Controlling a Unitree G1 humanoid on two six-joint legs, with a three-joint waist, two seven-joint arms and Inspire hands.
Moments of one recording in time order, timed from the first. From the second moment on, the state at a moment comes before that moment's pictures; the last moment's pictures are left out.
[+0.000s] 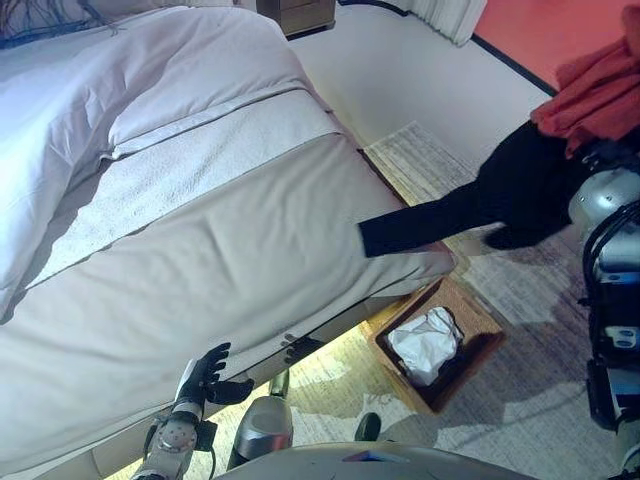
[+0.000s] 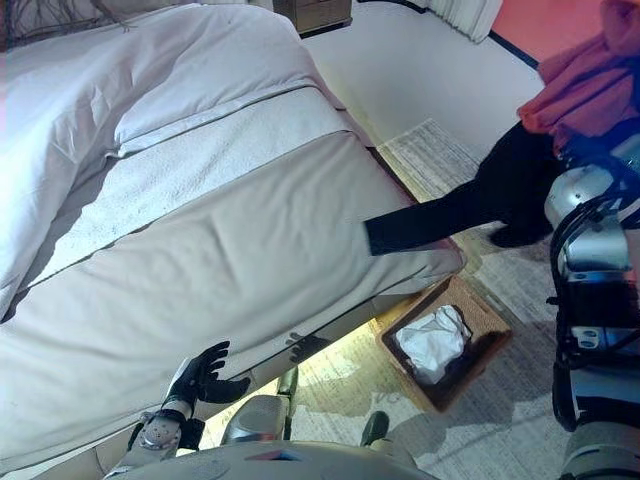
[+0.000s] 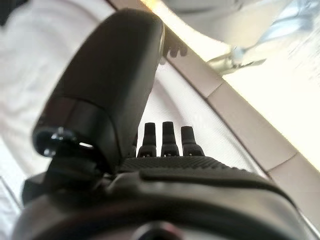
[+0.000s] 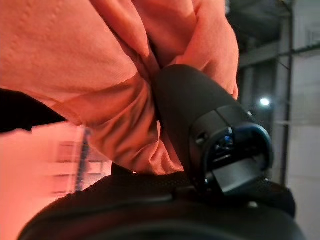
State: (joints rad) left arm 0.08 0.33 -0.18 0.98 -0.08 -0.30 0.10; right arm -0.61 -0.82 -0.08 0.15 0.21 0.04 -1.02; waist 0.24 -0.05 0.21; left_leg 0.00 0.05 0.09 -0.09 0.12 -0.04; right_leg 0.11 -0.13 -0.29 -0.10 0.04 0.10
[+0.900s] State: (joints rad) left arm 0.06 0.34 -0.18 0.96 -0.08 -0.26 0.08; right arm -0.47 -0.76 -0.07 0.11 0.33 0.14 -0.73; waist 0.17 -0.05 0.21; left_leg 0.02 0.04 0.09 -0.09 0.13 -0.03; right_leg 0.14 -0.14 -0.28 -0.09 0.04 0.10
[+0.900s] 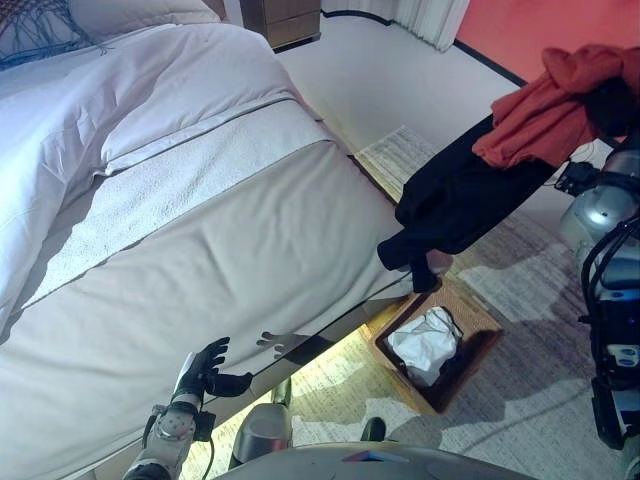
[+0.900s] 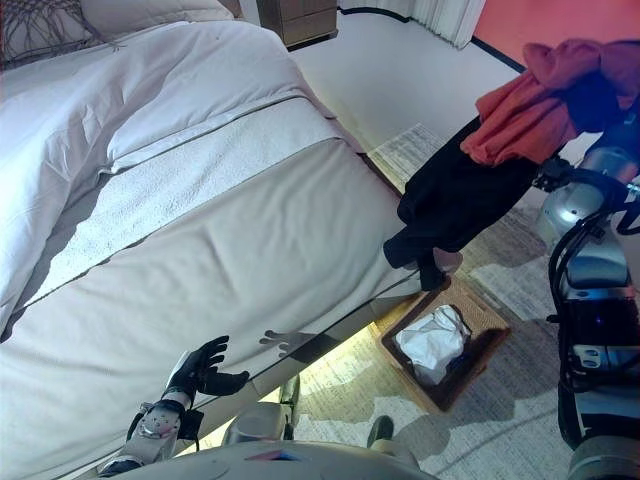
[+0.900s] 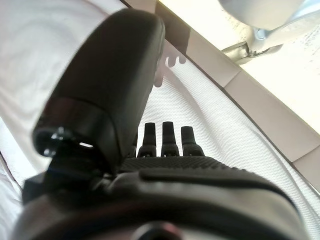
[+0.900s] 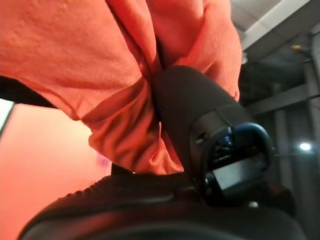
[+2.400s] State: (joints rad) left arm 0.11 0.34 -0.29 0.96 -0.06 -0.29 0.09; right arm -0.16 -0.44 0.07 0.83 0.42 0.09 -0.65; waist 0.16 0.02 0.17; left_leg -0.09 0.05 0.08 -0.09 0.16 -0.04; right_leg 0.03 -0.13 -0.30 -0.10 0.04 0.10
